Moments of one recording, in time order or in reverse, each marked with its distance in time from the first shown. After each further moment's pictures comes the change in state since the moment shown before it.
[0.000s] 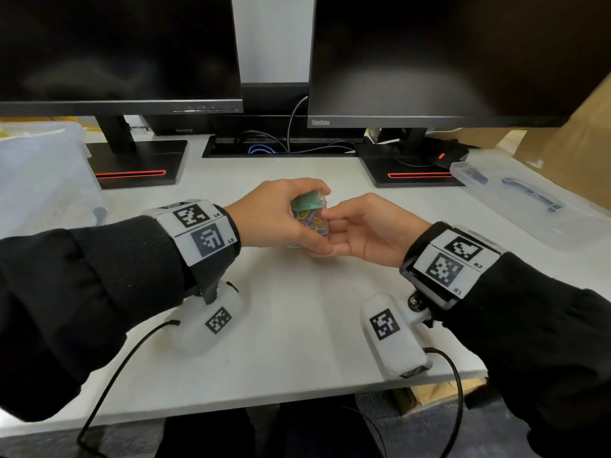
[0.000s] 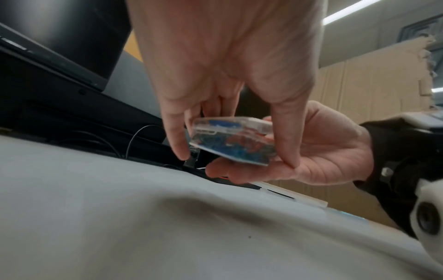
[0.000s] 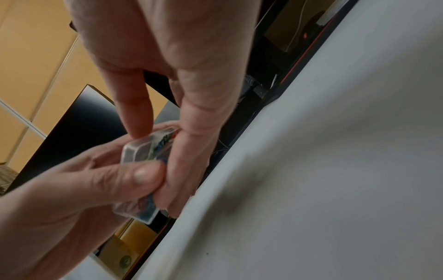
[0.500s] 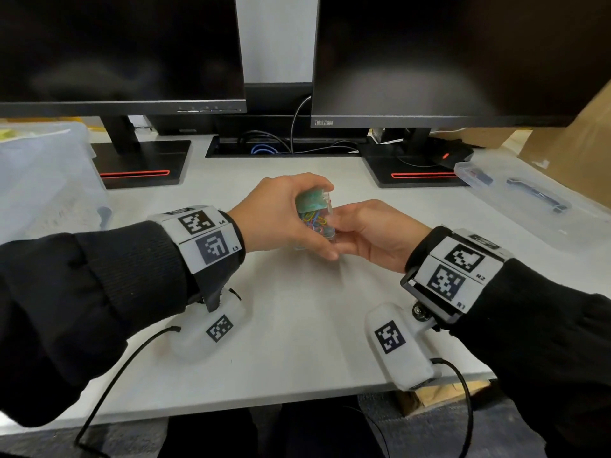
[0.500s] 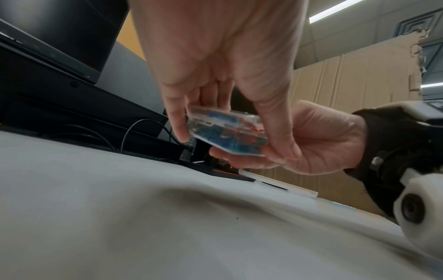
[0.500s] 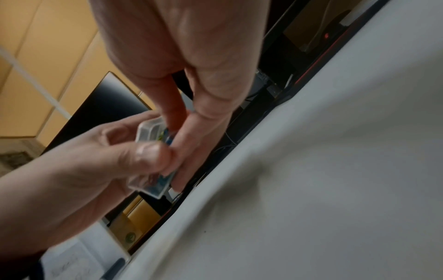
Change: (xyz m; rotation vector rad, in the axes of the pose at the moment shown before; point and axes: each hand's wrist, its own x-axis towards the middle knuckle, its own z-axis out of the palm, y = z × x) left_hand -0.004 0.004 0.003 0.039 0.097 0.029; right_hand -0.001 0.005 0.006 -0.095 0.184 -0.081
